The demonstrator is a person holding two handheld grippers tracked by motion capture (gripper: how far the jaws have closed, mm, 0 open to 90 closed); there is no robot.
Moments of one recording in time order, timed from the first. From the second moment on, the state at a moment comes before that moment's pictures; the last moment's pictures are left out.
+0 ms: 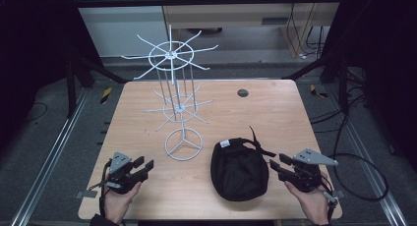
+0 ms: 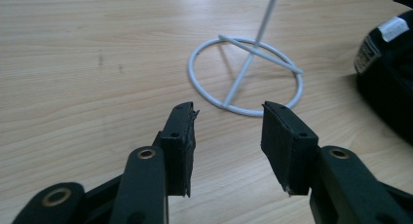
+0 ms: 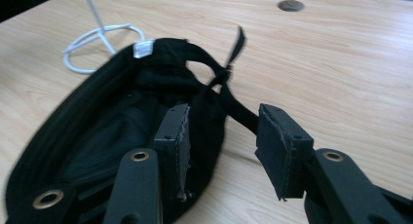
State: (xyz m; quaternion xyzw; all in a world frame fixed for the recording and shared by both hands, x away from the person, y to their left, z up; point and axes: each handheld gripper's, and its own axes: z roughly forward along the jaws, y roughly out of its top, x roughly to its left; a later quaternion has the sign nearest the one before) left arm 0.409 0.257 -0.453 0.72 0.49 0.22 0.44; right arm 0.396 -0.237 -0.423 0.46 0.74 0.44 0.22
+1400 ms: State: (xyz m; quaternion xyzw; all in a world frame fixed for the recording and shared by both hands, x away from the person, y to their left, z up) left arm 0.427 0.080 -0.473 0.80 0.39 0.12 0.45; right arm 0.414 -0.209 -0.450 0.45 0.80 0.35 0.19
